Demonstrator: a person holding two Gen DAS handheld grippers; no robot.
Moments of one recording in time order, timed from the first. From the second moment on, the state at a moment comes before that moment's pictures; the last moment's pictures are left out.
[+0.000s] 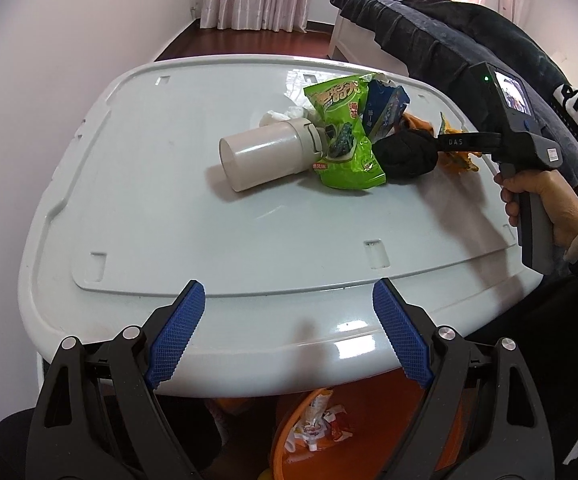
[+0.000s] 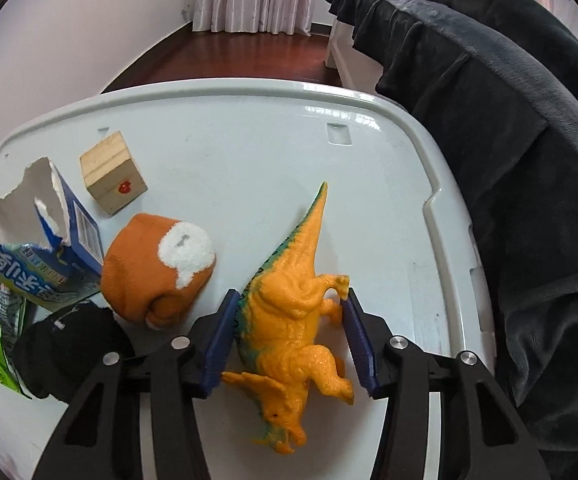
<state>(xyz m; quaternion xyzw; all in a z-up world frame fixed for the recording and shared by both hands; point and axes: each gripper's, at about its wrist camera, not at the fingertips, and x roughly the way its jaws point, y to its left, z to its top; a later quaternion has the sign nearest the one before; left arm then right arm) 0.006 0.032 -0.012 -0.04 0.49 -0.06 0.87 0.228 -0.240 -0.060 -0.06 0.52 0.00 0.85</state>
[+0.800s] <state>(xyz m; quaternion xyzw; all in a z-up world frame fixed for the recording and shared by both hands) 0.036 0.029 -0.003 0.06 0.48 -0.04 0.88 0.138 -0.255 0.020 -0.03 0.41 0.08 0.91</state>
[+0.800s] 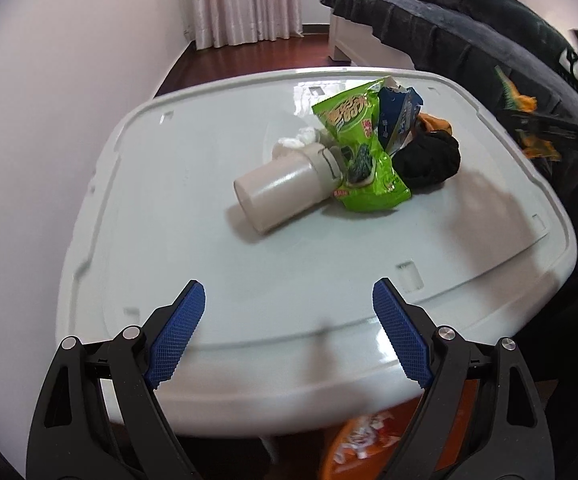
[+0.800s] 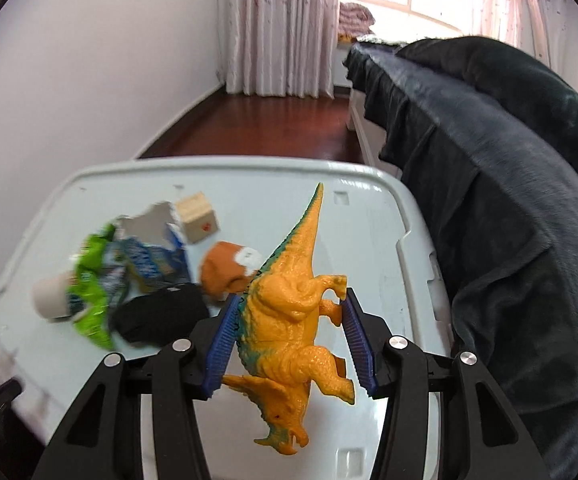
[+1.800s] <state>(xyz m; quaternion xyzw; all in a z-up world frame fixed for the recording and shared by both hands) 0.162 0.038 -0.060 0.16 0.47 -0.17 0.85 0.139 -0.237 0.004 -0.02 0.43 0.11 0.90</state>
